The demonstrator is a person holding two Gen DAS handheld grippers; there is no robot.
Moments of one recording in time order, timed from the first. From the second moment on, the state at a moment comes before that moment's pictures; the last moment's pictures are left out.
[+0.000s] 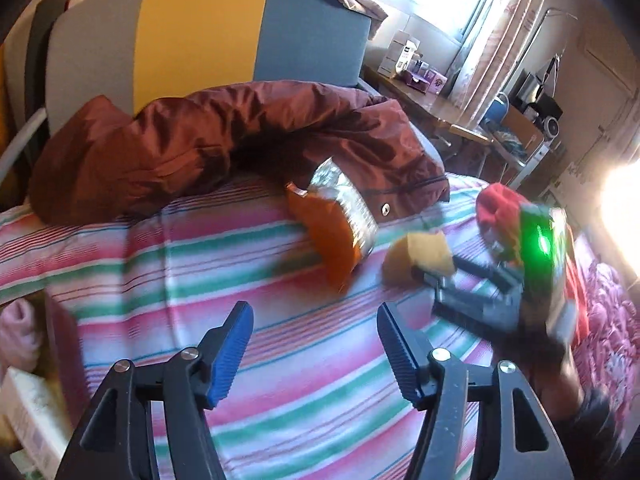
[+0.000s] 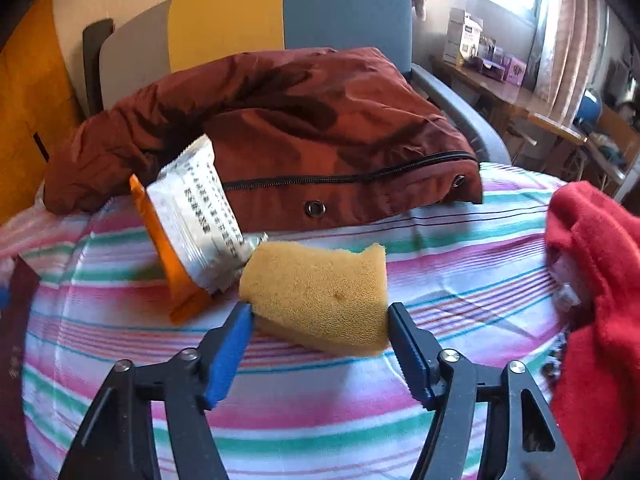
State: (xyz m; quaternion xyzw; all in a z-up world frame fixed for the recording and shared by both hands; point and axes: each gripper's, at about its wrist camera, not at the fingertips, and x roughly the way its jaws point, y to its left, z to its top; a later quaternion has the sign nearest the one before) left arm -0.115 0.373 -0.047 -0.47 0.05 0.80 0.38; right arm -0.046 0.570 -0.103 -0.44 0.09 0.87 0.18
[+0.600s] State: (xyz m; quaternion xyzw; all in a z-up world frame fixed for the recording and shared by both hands) left arm -0.175 0.469 -0.088 -0.53 -0.01 0.78 0.32; right arm -0.022 0.592 -0.100 -0.39 0.19 0.89 0.14
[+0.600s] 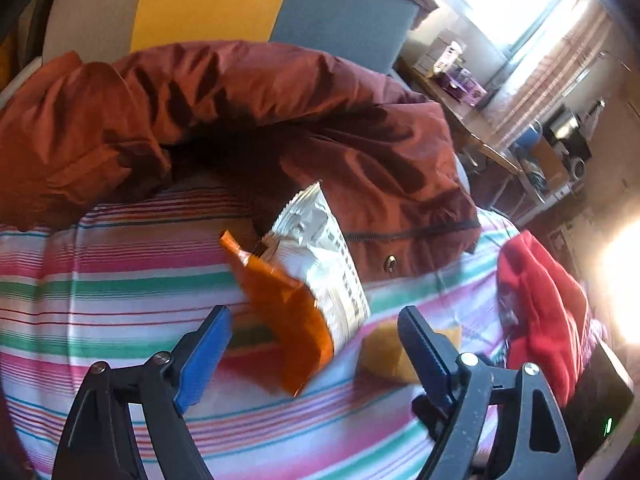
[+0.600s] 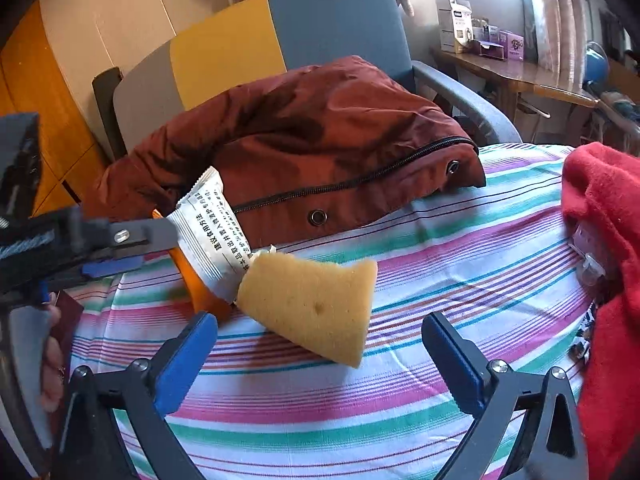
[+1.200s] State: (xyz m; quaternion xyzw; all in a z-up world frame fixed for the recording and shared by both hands) left arm -0.184 0.496 -0.121 -0.53 0.06 0.78 0.32; right arm -0.047 0.584 -0.115 -0.39 0.15 0.89 0.19
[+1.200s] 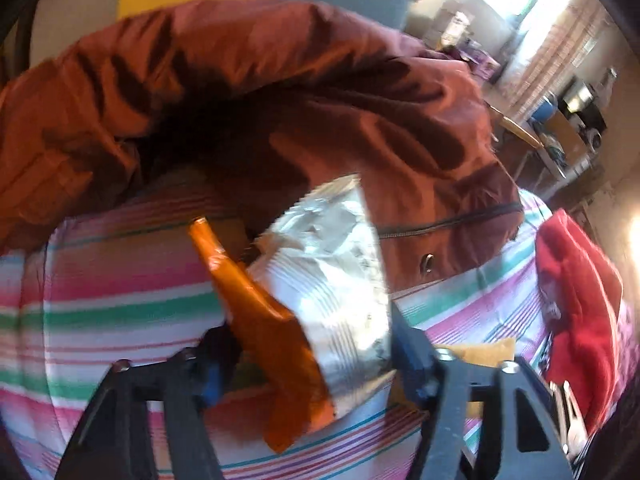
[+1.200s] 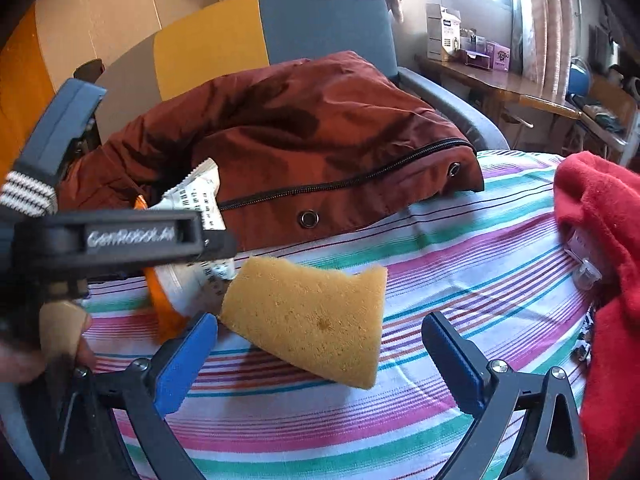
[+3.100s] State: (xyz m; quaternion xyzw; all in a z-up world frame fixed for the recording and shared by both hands) left arm -0.063 0.099 -0.004 -0.43 -0.06 0.86 0.27; right arm -0.019 0.300 -0.023 -0.39 0.03 0.92 -0.04
